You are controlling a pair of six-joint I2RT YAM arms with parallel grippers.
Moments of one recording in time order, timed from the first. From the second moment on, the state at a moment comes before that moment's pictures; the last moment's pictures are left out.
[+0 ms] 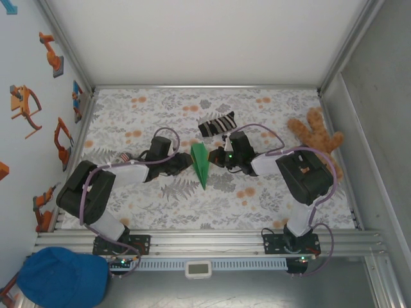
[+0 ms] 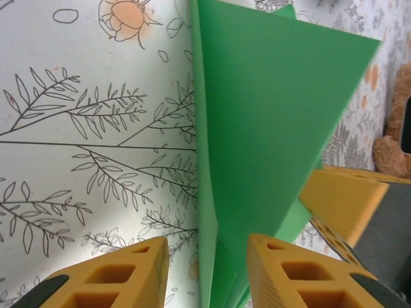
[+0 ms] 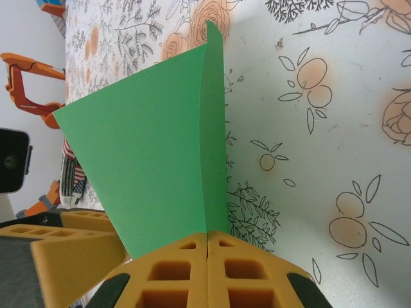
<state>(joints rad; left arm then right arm) -0.56 1.61 0.68 0.11 0.37 -0.94 0.57 1.83 0.81 0.36 -0.51 0.89</state>
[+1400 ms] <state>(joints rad) -0.54 1.67 0.69 0.12 0.41 -0.93 0.51 1.78 0.68 0.40 -0.53 0.89</state>
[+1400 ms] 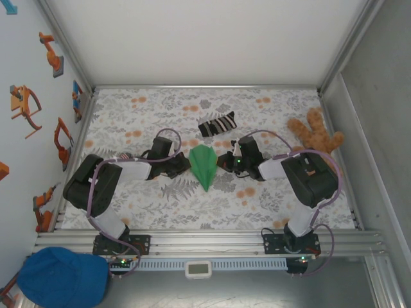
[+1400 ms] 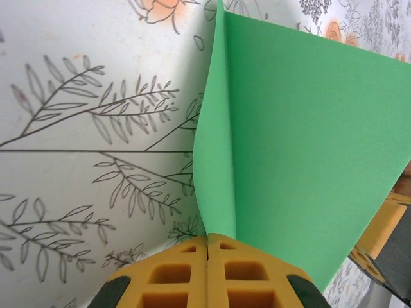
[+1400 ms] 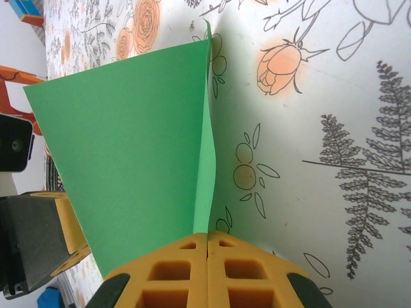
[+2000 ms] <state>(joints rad) -0.54 1.68 0.68 0.14 0.43 -0.93 0.51 1.75 0.73 0.23 -0.49 0.85</state>
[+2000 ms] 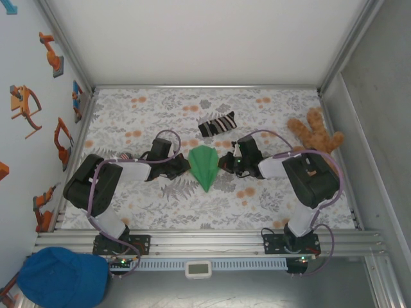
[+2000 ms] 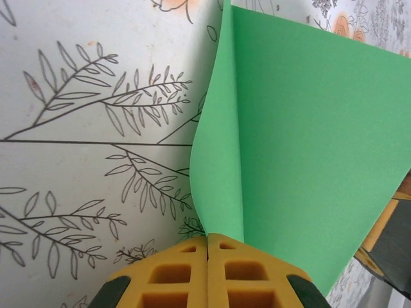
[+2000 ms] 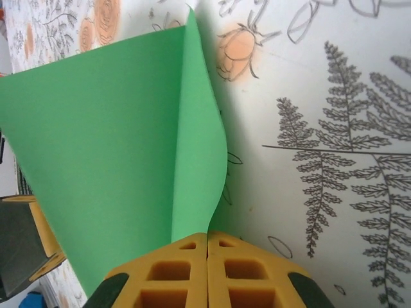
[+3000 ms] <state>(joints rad) -0.56 1.68 0.71 0.16 0.44 -0.93 0.86 1.71 1.05 -0.42 -0.03 0.64</state>
